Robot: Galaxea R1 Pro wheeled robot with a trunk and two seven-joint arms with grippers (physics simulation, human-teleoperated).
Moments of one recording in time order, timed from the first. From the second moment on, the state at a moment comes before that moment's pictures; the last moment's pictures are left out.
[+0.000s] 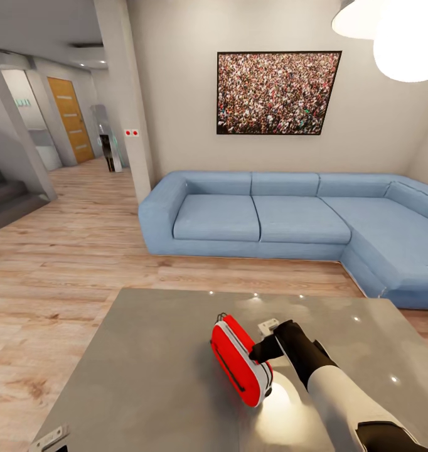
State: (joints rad) left arm -0.39 0.26 0.52 -0.14 0.06 -0.06 -0.16; right arm -0.77 0.07 0.01 -0.53 0.45 0.69 0.46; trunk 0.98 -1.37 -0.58
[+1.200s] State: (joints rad) left arm -0.39 0.24 0.53 -0.14 0.06 -0.06 -0.16; right arm -0.77 0.07 0.01 -0.57 0.49 0.72 0.43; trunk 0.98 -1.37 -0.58
